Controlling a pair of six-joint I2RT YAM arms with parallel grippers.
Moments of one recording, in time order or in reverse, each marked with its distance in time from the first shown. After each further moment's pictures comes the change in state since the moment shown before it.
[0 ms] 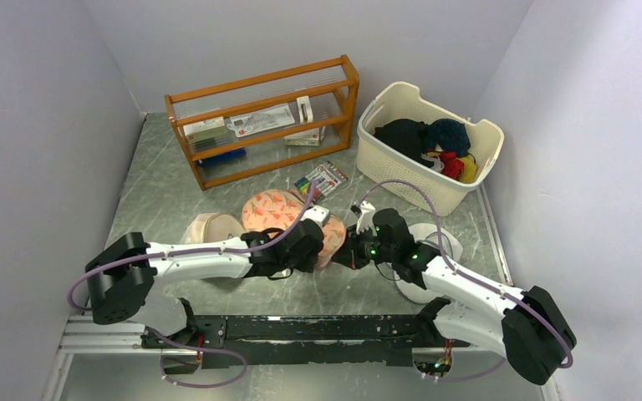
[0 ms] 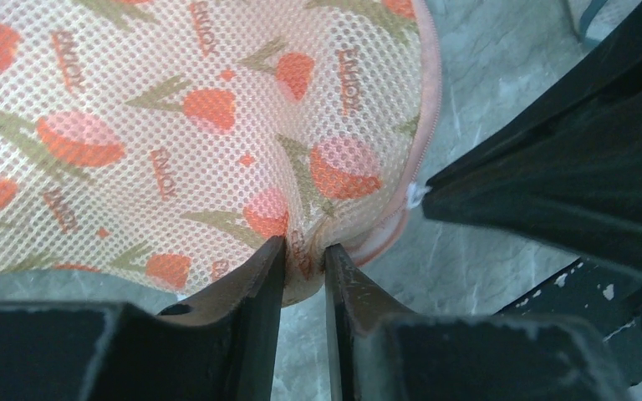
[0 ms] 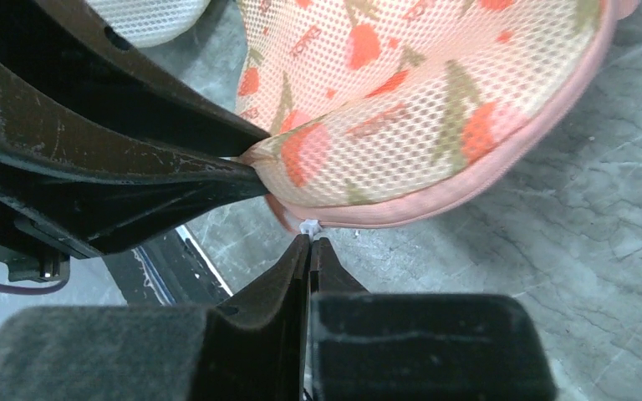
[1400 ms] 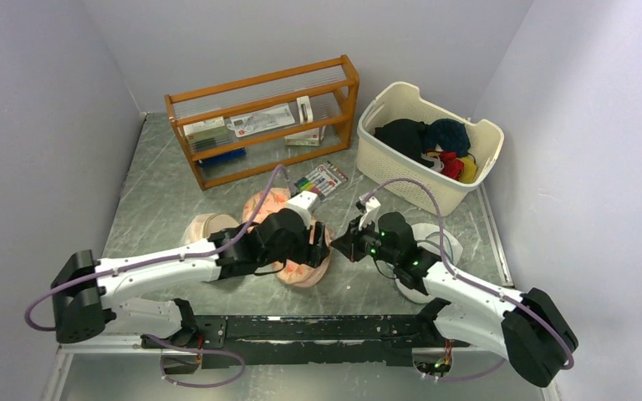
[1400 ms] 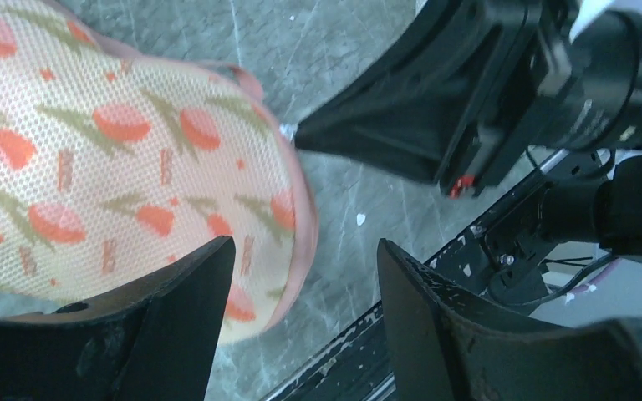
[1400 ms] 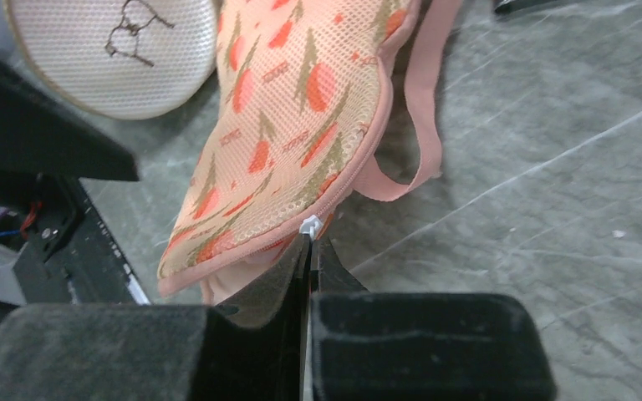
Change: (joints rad) left arm -0.001 -0.269 -0.020 -0.020 0.063 -0.043; right arm 0.011 -0.011 -0.055 0.239 0.154 -0.089
